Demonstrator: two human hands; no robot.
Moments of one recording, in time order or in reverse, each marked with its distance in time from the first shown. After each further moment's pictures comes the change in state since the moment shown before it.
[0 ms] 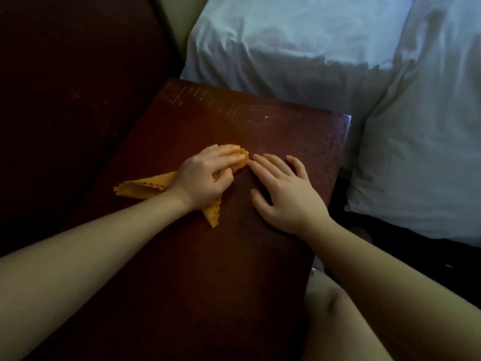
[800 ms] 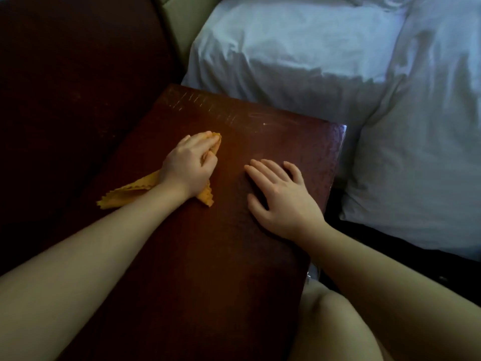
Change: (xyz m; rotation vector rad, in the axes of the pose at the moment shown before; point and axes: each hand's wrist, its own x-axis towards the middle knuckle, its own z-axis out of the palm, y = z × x) left_hand 0.014 -0.022 0.002 0.122 0.127 -0.272; right_hand -0.002 -0.001 0.000 -0.011 0.018 -0.013
